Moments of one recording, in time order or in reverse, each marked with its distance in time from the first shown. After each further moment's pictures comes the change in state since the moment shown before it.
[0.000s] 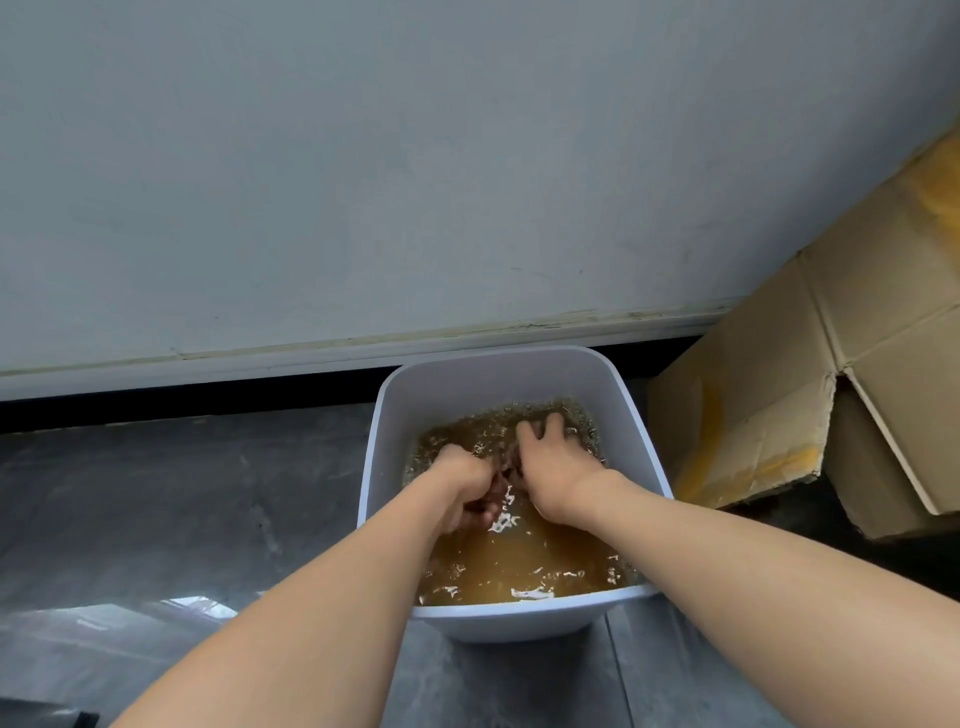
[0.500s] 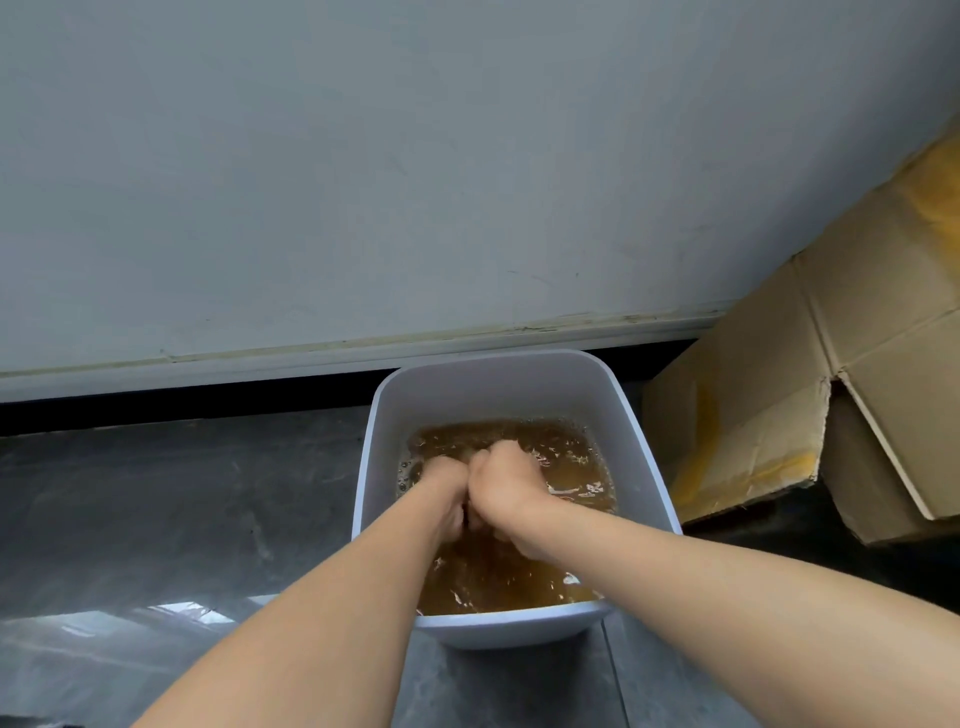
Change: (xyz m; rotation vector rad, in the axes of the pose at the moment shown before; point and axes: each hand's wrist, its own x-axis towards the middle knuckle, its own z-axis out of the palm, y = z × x) left_hand 0.002 -0.003 -0.004 -0.249 0.069 -0.101; right_hand -0.011 -0.053 0.002 0.790 0.115 0.268
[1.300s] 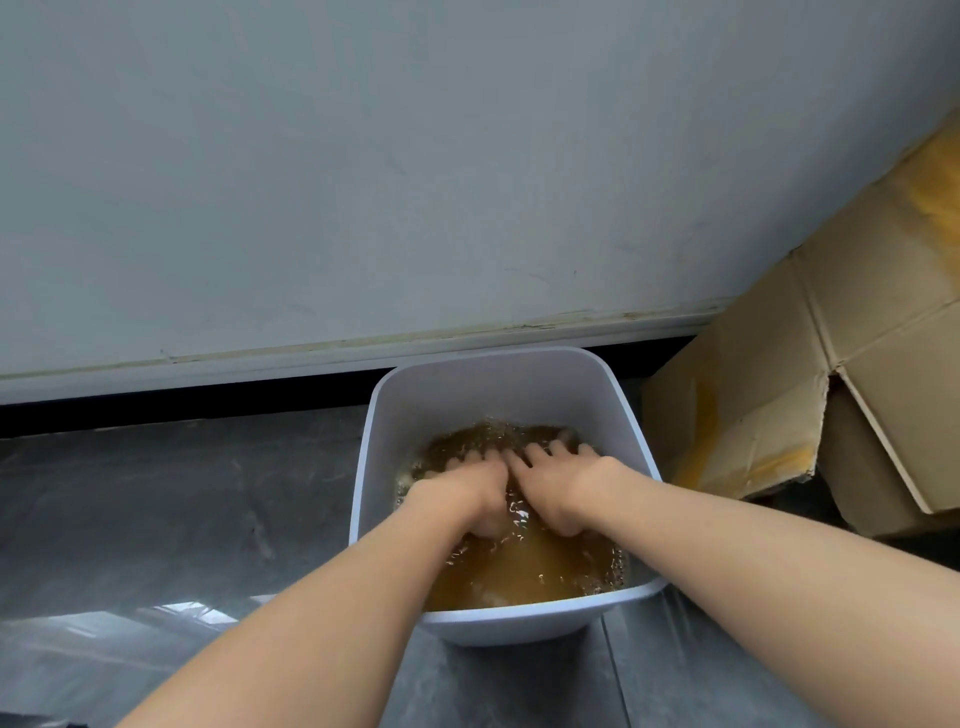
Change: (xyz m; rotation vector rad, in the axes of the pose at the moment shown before) left_hand -0.008 0.007 0.011 1.469 -0.079 0.389; right_hand 0.028 0.037 -0.044 -1.208 -0.339 -0.364
